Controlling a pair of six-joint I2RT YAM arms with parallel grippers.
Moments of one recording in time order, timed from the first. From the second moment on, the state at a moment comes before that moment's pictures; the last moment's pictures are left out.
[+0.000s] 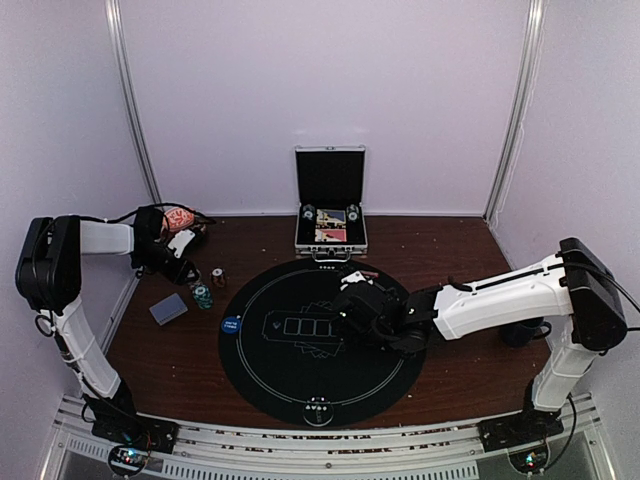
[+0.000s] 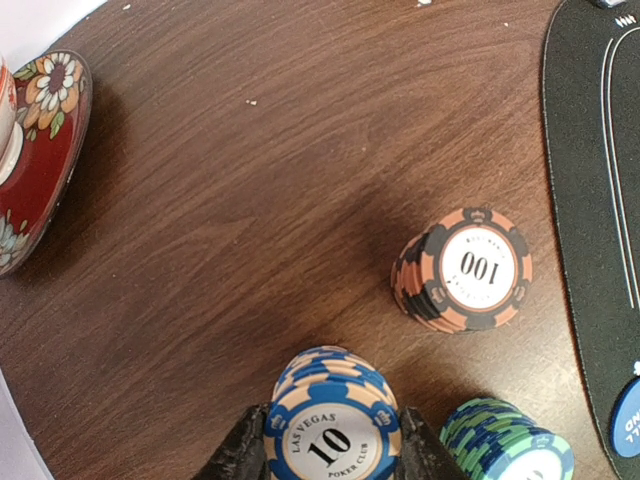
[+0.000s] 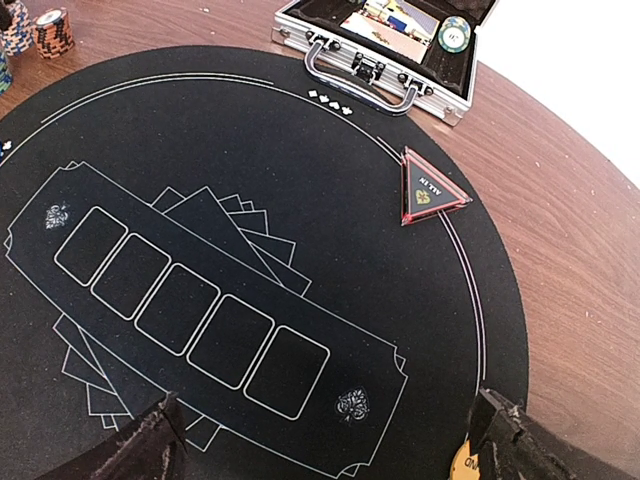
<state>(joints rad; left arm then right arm) 0.00 1.79 1.11 -0.35 0.31 0.53 1.15 1.72 1.05 -0.25 0.69 0.41</state>
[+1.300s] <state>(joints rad) -0.19 1.29 0.82 -0.46 0.47 0.76 1.15 1.72 1.05 -0.25 0.71 0.41</state>
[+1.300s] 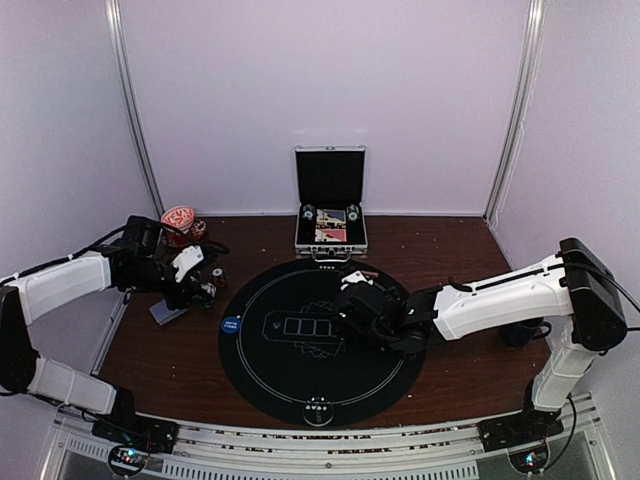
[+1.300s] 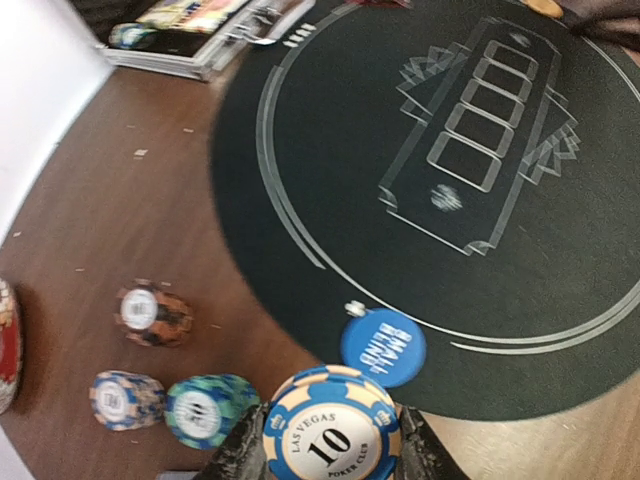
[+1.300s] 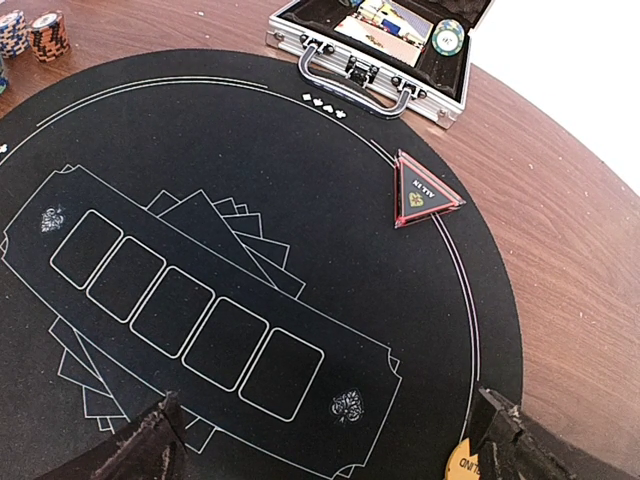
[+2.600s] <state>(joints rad) -0.42 1.41 0.64 -0.34 0.40 0.87 1.15 1.72 1.05 -0.25 0.71 0.41</state>
